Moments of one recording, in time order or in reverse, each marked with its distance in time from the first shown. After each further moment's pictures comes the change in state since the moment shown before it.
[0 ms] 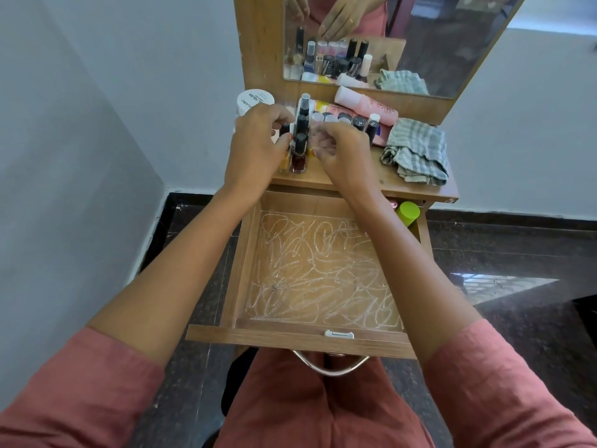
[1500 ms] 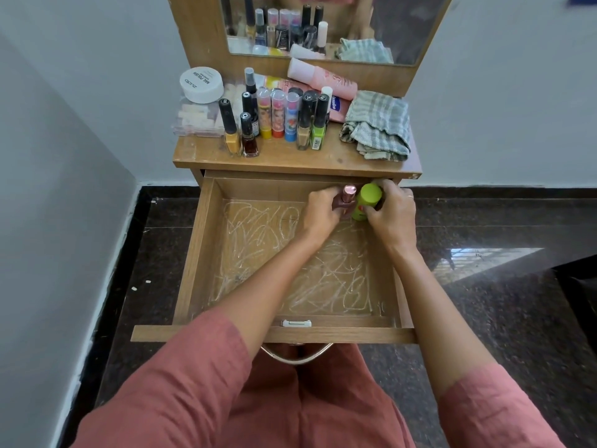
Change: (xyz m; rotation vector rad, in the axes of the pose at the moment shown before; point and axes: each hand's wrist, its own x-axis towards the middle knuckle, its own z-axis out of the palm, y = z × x) left_hand -0.077 0.028 0.167 -0.101 -0.448 -0.246; right_hand -0.097 0.132 -0.048 -0.244 0.055 0.440
